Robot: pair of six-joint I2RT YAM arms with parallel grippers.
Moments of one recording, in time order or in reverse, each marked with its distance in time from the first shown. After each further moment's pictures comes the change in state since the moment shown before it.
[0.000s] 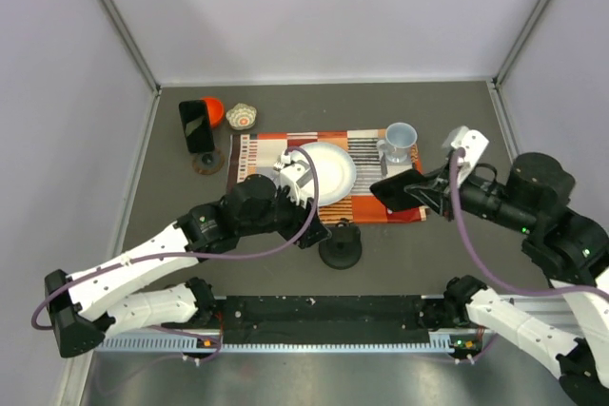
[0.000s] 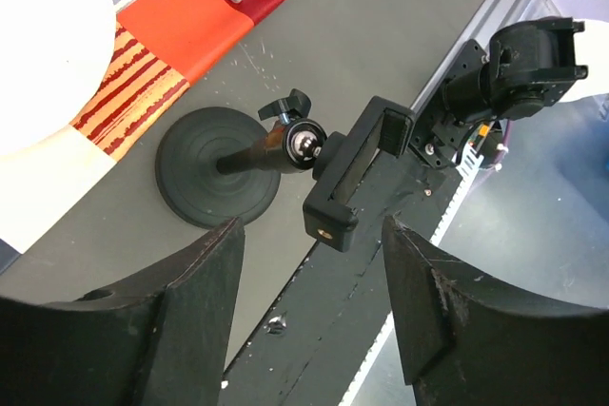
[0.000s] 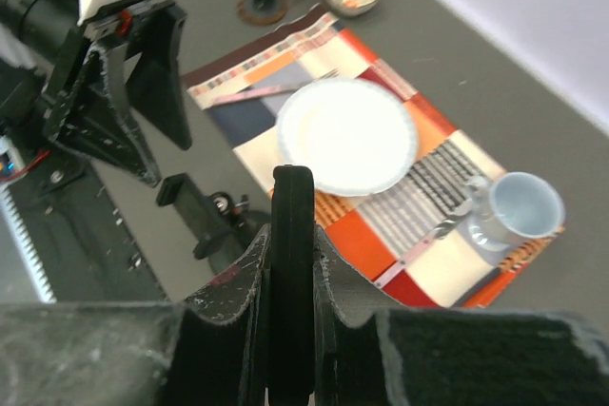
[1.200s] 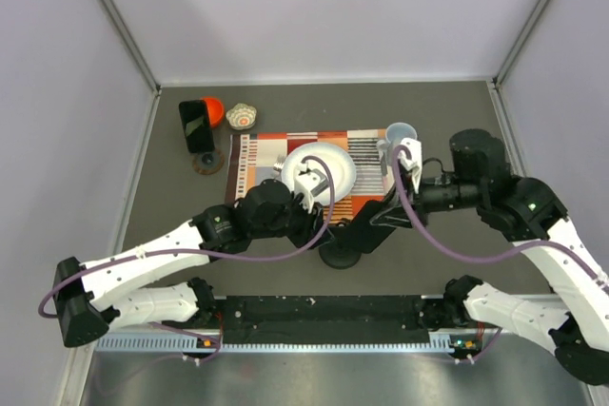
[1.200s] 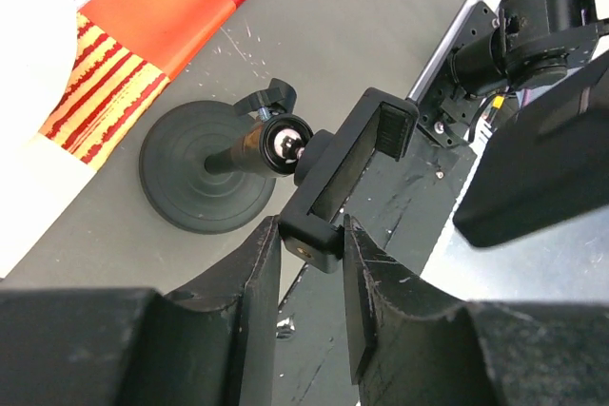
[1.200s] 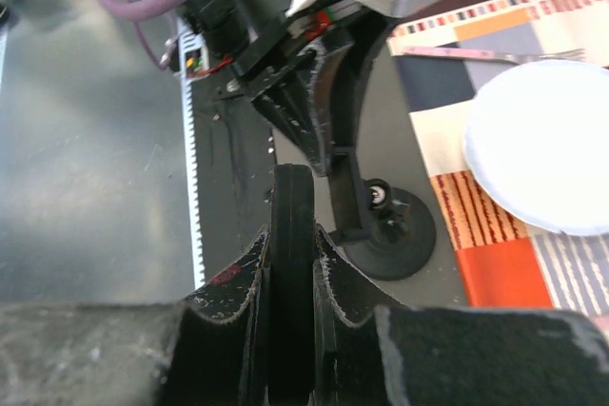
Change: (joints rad) left arm -0.058 0.070 -0.033 0.058 -0.009 0.037; right arm 0.039 0.216 0.001 -0.085 -0.470 -0.068
